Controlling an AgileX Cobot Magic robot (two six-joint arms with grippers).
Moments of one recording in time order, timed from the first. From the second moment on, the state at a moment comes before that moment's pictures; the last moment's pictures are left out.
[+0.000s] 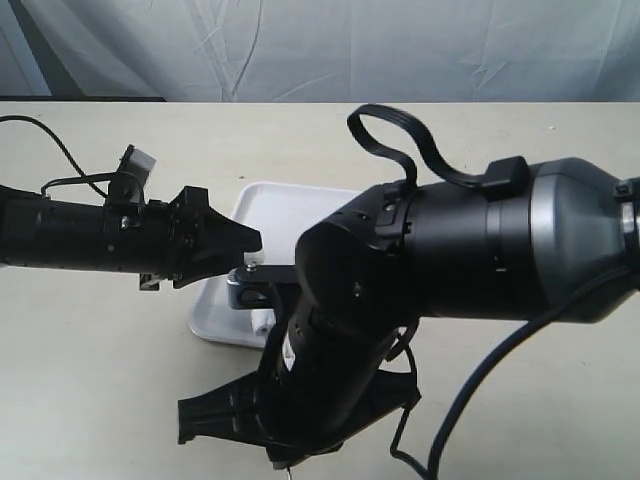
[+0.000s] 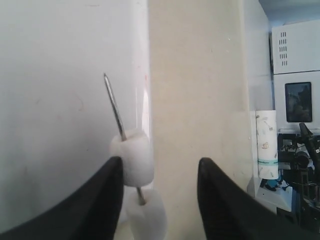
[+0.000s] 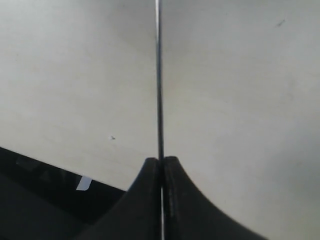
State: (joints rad) left arm -0.13 1.86 -0.71 -1.74 0.99 1.26; right arm 1.08 1.73 -1.04 0.29 0.78 0.61
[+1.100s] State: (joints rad) left arm -0.13 1.87 -0.77 -1.69 0.94 1.26; right arm 1.14 1.71 -1.04 0.26 0.84 0.67
